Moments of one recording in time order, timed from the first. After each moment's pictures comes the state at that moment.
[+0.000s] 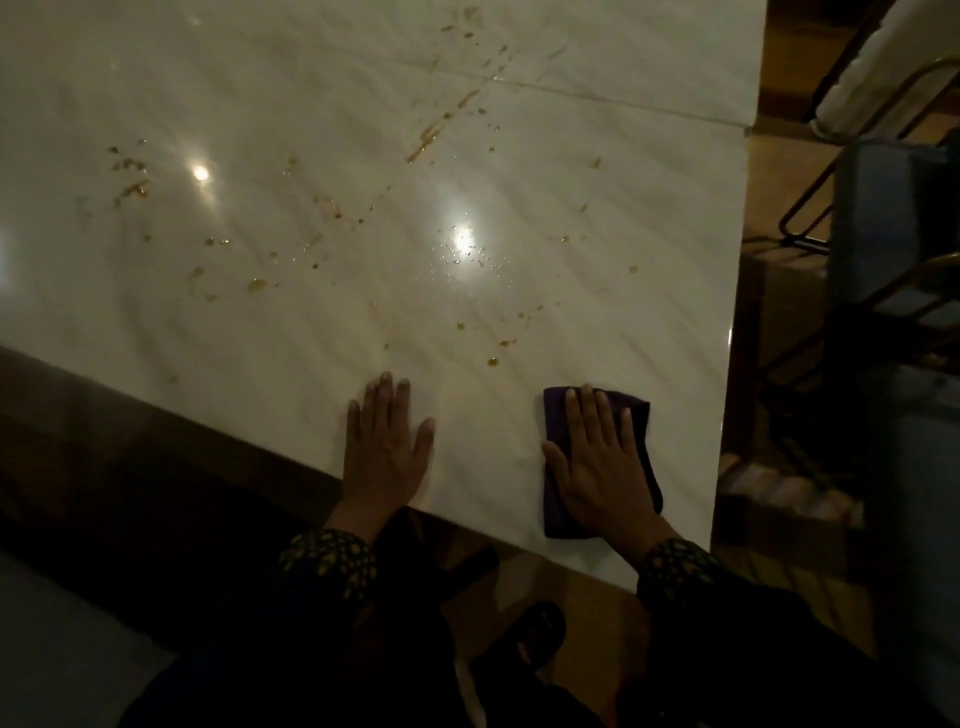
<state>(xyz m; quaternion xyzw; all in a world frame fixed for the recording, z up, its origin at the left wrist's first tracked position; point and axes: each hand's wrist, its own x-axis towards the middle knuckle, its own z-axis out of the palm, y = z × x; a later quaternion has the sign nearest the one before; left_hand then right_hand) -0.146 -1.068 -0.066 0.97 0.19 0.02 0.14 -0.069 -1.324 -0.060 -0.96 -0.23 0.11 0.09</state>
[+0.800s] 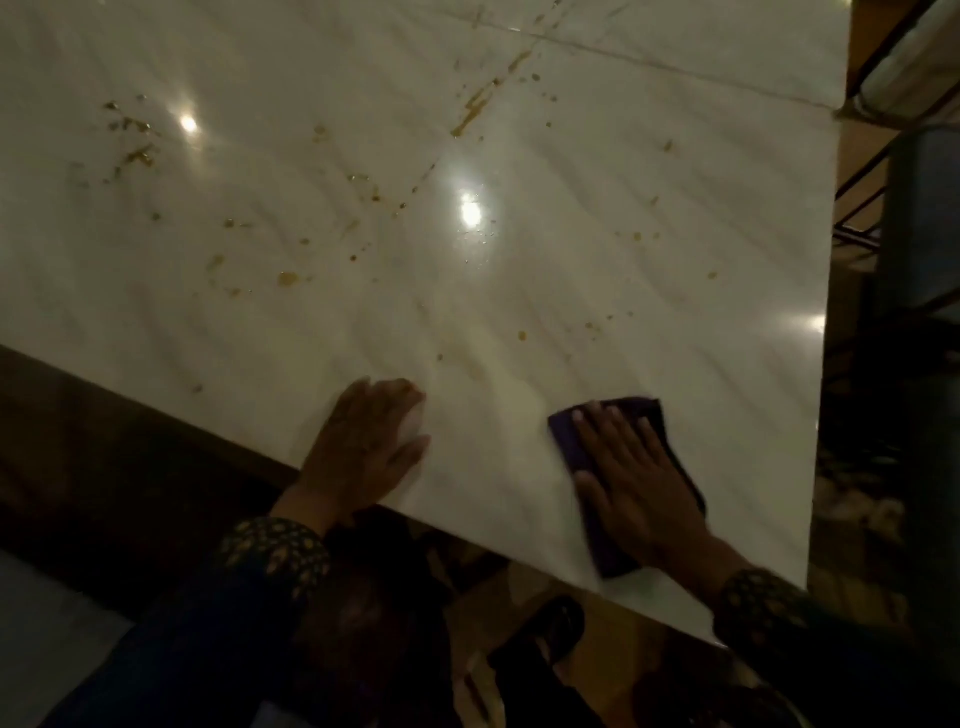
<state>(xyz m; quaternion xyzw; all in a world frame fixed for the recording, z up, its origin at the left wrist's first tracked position) -0.144 -0.950 -0.064 1.00 0.00 0.06 0.06 -0.058 -1.287 -0.062 -0.93 -0.35 0.10 0.04</state>
